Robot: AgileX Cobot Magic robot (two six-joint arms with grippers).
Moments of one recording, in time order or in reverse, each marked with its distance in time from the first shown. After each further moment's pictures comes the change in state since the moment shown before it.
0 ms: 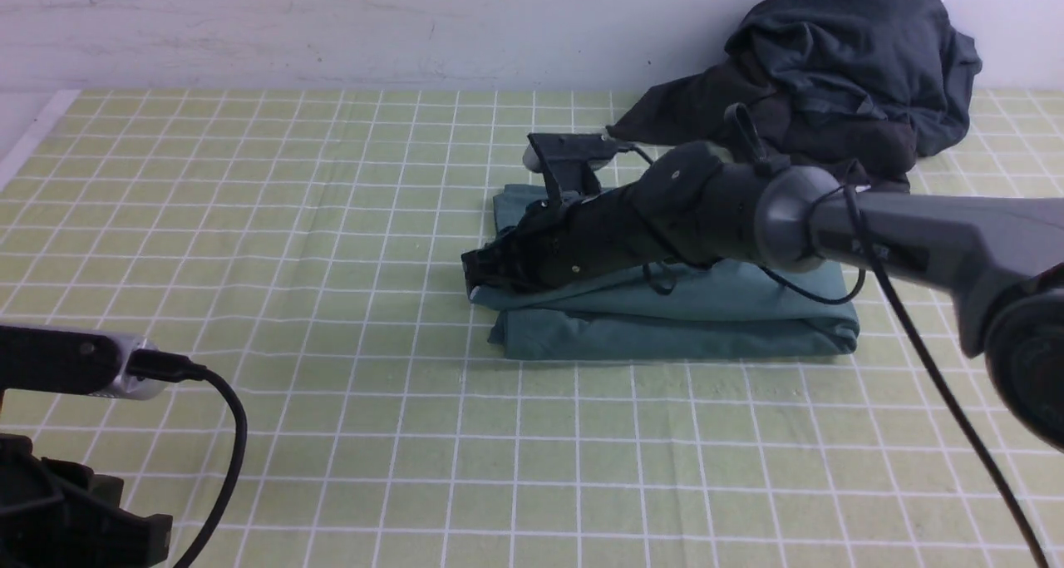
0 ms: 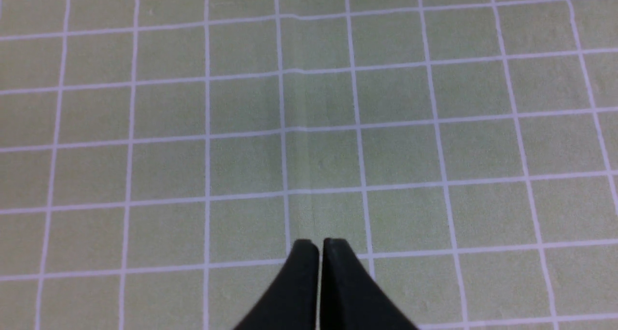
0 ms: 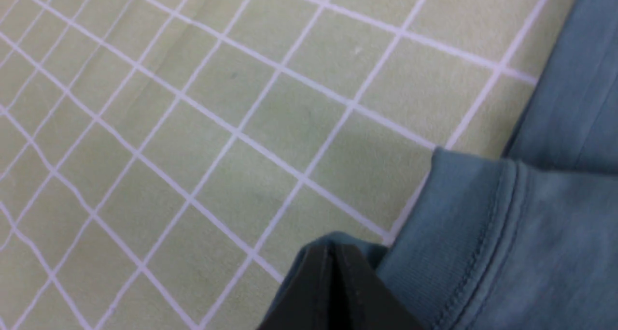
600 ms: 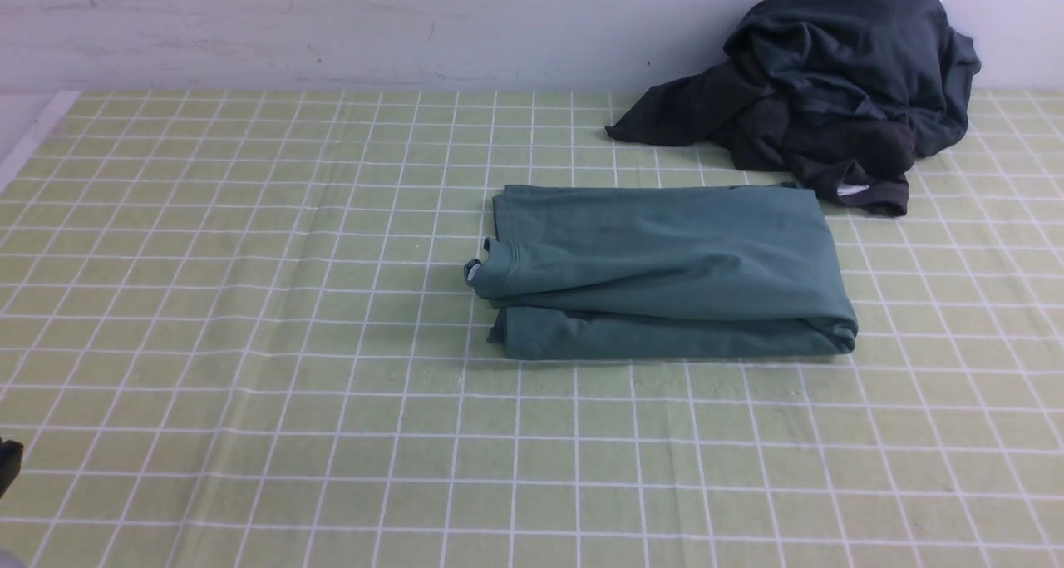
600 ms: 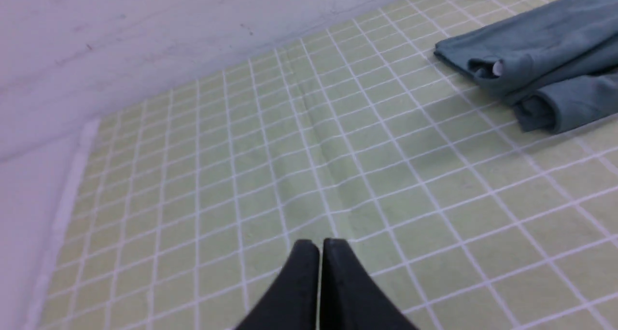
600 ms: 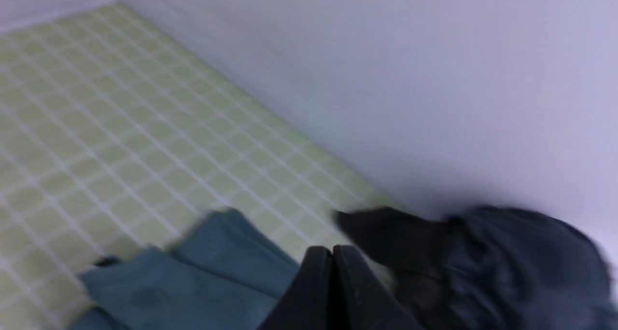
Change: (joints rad) right arm -0.270 -0.883 0.049 -0.859 0.335 0.294; left arm 0.000 -0.572 0.266 0.210 -0.299 0.233
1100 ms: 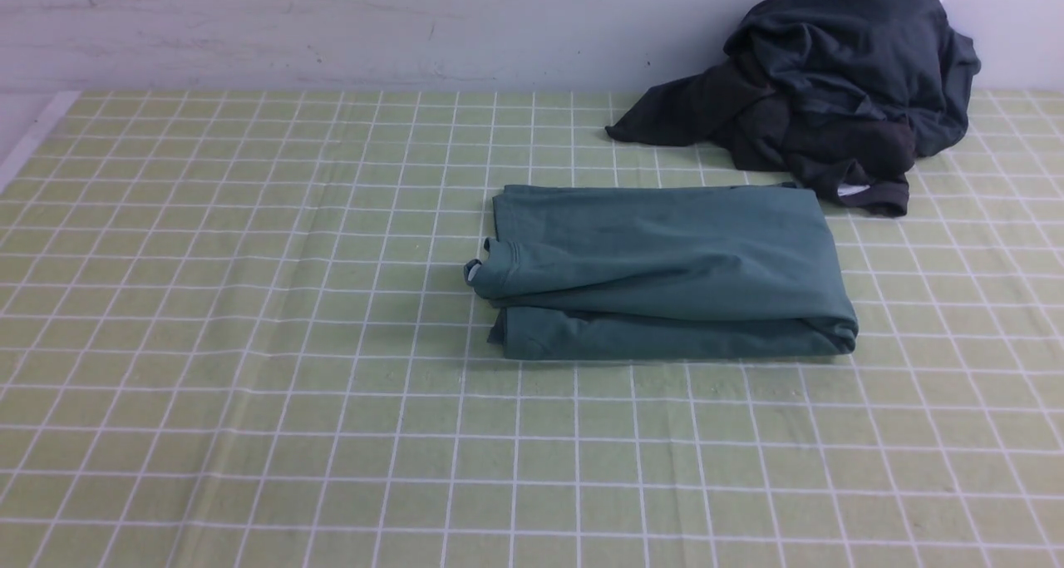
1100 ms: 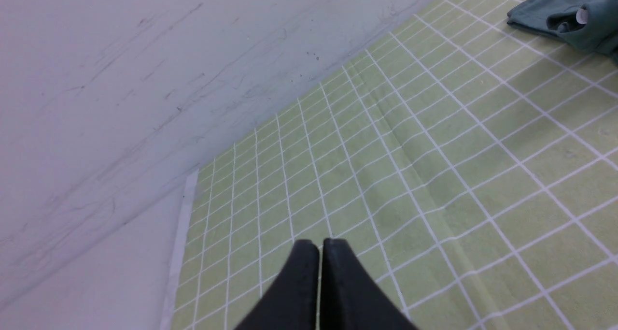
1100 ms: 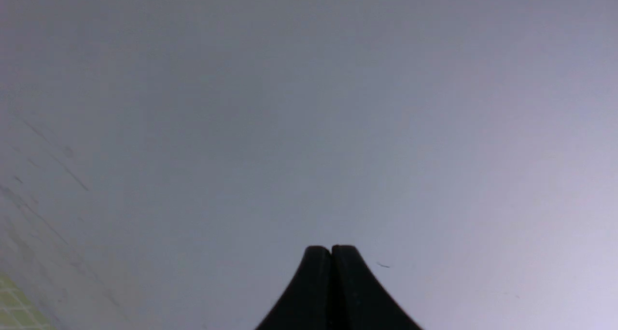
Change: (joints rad) right arm -0.119 -0.830 1.226 -0.829 -1.402 0.540; left arm 0.000 -0.021 0.044 0.281 -0.046 -0.047
